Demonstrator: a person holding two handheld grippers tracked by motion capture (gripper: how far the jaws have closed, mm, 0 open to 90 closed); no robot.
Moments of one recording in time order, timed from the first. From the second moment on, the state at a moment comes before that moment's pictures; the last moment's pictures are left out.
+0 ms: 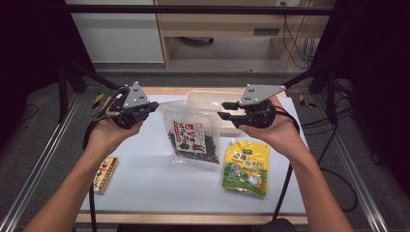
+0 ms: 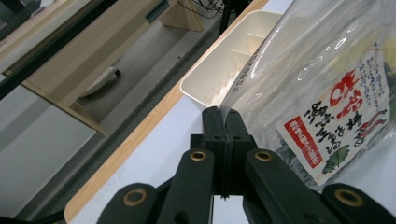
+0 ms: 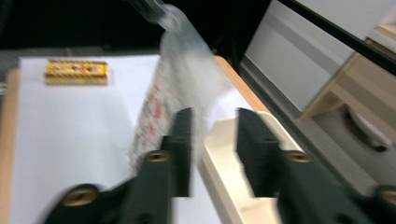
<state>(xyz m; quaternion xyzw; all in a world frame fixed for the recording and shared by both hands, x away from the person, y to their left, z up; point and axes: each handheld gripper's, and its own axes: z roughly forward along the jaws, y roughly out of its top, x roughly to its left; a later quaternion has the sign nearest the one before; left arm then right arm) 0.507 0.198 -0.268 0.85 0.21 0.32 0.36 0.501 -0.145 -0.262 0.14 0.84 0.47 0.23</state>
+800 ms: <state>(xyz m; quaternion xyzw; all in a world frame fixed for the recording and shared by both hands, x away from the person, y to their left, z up) 0.498 0.184 -0.260 0.86 0.21 0.32 0.34 0.526 -0.082 -0.256 0.14 0.93 0.31 0.14</state>
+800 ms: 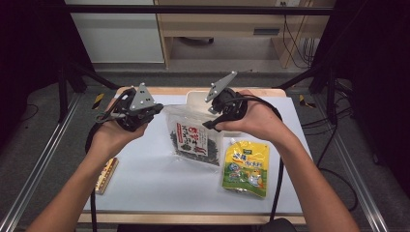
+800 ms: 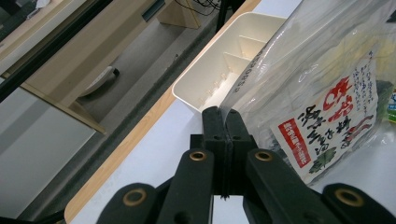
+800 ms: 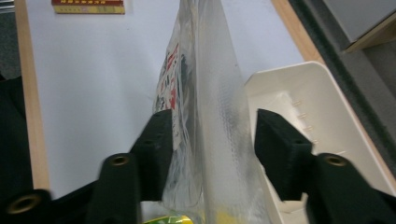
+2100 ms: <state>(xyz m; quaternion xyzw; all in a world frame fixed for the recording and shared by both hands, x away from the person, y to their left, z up) 0.482 0.234 -0.377 0.79 0.36 0.23 0.43 0.539 -0.138 -0.185 0.30 0.84 0.42 0.18</state>
